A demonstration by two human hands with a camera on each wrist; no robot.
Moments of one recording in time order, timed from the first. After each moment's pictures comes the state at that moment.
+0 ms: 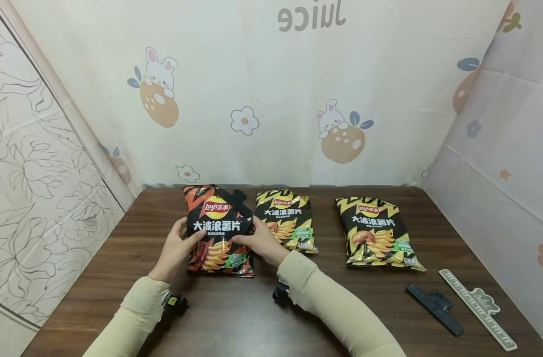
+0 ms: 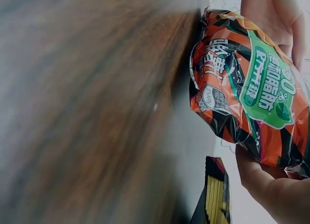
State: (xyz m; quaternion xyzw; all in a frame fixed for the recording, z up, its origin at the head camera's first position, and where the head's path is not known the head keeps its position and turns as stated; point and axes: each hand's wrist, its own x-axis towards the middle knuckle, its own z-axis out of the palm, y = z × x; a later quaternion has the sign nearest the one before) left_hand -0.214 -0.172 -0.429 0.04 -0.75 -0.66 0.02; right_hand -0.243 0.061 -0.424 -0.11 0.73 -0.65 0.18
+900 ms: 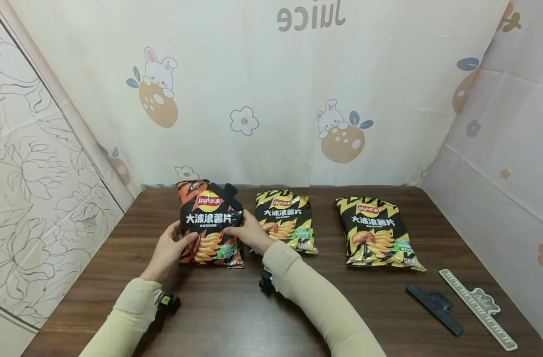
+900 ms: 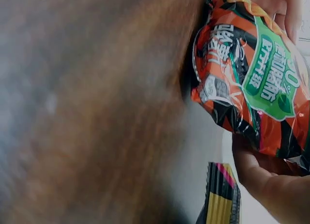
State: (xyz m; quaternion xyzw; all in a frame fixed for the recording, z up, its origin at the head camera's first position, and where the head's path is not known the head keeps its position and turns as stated) left_hand -0.219 -0.196 -0.436 0.07 -0.78 -0.62 0.01; right_hand -0.271 0.033 -0.427 -0.10 0.73 -0.65 0.18
